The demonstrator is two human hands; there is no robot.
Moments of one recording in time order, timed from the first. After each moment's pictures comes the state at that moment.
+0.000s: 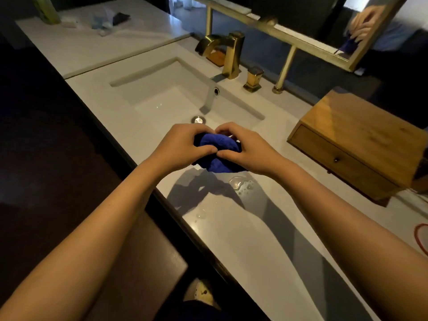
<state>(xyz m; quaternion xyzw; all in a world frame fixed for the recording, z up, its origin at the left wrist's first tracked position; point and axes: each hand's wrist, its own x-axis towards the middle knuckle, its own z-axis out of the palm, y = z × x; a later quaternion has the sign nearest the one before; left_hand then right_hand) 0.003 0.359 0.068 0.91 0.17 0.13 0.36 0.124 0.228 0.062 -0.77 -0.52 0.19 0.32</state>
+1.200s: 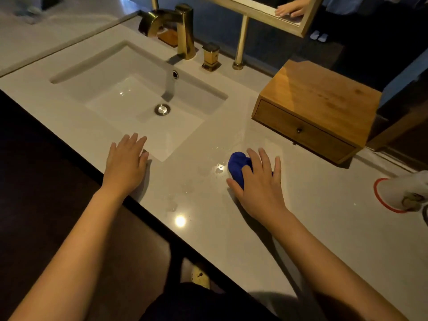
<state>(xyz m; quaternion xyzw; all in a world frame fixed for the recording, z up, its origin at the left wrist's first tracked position) -0.011 0.386 -0.032 0.96 0.27 0.04 0.11 0.093 0.118 -0.023 -0.94 -0.32 0.04 0.09</state>
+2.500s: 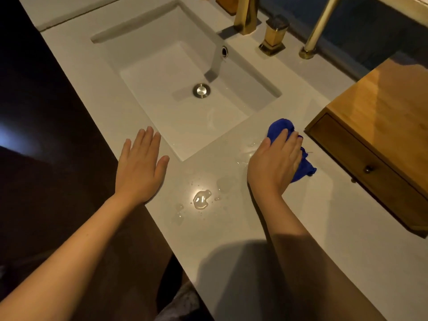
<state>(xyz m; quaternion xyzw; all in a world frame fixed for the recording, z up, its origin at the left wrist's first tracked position) -0.016 0.376 -0.068 0.93 0.37 -0.01 0.04 0.174 0.220 -0.060 -0.97 -0.14 0.03 0.18</state>
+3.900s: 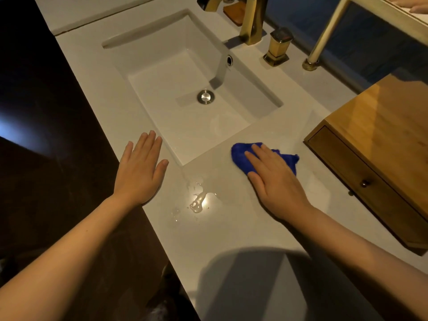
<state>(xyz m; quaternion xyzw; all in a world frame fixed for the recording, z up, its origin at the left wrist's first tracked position) -0.016 0.377 -0.068 0.93 0.37 -0.01 0.05 0.204 0.168 -0.055 -0.81 -0.54 0.12 0.20</state>
